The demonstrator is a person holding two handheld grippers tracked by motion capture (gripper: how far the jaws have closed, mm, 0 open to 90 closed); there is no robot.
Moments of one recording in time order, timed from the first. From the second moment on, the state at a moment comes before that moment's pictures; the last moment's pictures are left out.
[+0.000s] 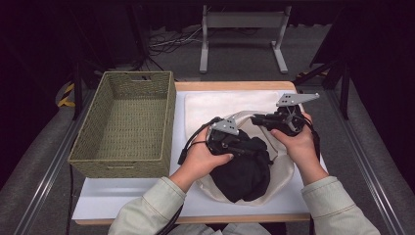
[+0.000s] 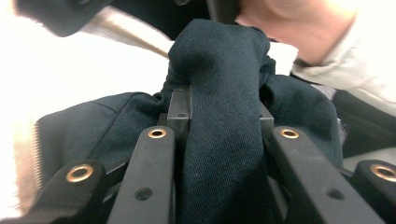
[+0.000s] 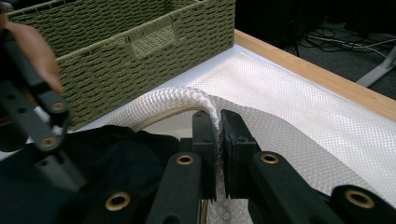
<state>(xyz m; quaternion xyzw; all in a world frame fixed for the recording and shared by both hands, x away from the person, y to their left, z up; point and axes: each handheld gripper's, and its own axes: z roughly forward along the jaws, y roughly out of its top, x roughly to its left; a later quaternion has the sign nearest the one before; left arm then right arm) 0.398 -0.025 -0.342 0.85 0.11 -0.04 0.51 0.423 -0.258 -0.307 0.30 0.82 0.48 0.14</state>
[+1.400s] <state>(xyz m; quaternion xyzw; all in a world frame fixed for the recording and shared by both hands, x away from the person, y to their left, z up) 0.443 -0.032 -0.361 0.85 0.19 0.06 0.49 0.419 -0.258 -0.305 0.29 0.81 0.49 0.15</state>
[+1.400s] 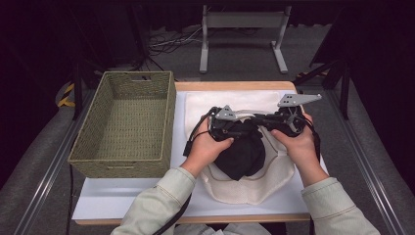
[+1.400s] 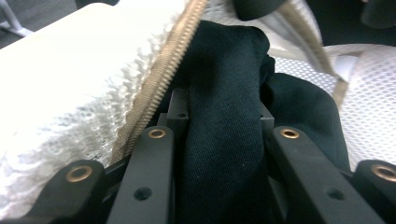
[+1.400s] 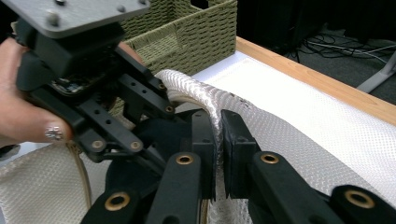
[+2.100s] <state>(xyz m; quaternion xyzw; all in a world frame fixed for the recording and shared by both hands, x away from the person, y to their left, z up) 0.449 -0.034 -0.380 0.83 0.21 0.08 0.51 0.421 -0.255 -0.315 0.30 0.81 0.48 0.14</state>
